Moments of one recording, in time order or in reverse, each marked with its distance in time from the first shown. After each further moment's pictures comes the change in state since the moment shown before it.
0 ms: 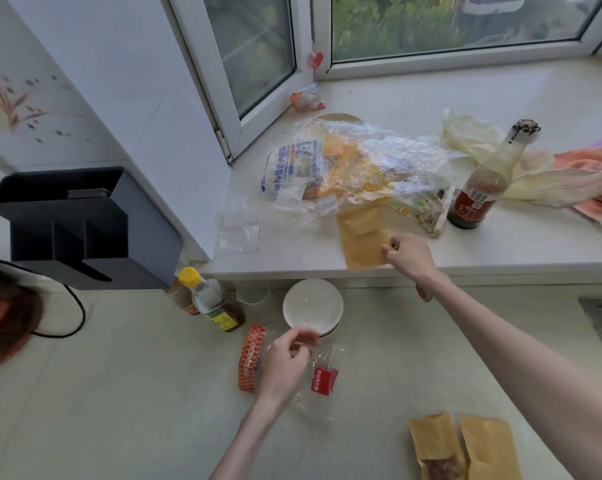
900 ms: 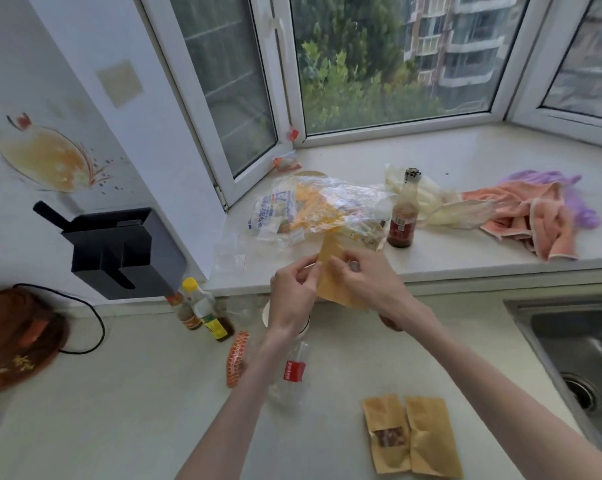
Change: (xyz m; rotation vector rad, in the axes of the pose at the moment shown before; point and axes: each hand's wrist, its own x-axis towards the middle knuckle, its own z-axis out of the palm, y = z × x) left_hand -0.089 0.189 0.032 -0.232 0.168 0.375; right_hand -0.218 -0.039 -0.128 0.257 0.083 -0.471
